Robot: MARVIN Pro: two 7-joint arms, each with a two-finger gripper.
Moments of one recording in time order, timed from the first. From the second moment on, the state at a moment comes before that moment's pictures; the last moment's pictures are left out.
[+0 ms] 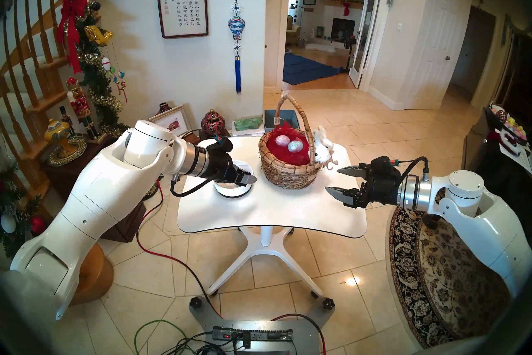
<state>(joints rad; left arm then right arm) 1.09 -0.89 -1.09 -1.64 -0.62 0.93 -0.64 -1.81 -0.52 1.58 -1.85 0.81 0.22 0.70</state>
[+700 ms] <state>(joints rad) 1.06 -0.93 -1.05 -1.56 -0.58 0.93 -0.59 -1.81 -0.52 1.58 -1.85 0.81 0.22 0.70</state>
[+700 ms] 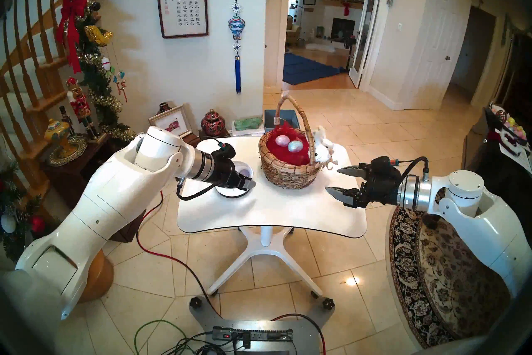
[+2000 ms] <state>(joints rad) 1.04 -0.97 -1.06 -1.52 -0.56 0.90 -0.57 -1.81 -0.52 1.58 -1.85 0.81 0.22 0.70</state>
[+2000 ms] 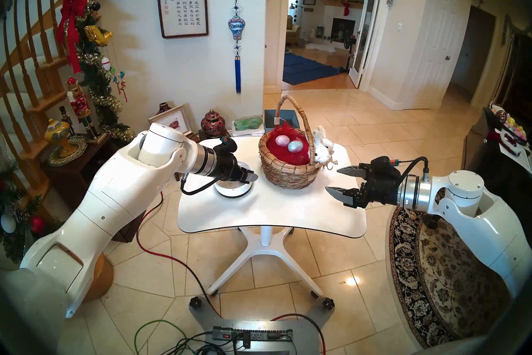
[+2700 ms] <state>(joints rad) 1.05 -0.98 -1.06 -1.53 -0.52 0.84 -0.53 -1.81 -0.52 1.58 -1.85 0.81 0.22 0.70</state>
